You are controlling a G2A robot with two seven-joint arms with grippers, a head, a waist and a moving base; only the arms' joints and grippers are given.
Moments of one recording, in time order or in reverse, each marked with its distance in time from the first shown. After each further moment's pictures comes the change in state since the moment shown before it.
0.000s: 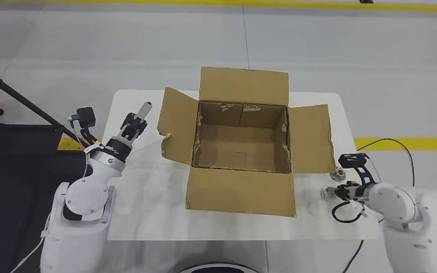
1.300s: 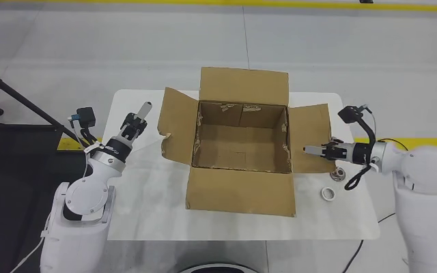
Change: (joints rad) left arm 0.000 0.000 0.000 0.000 0.000 0.000 0.000; right arm 0.346 0.044 -0.134 0.166 0.655 -0.095 -0.013
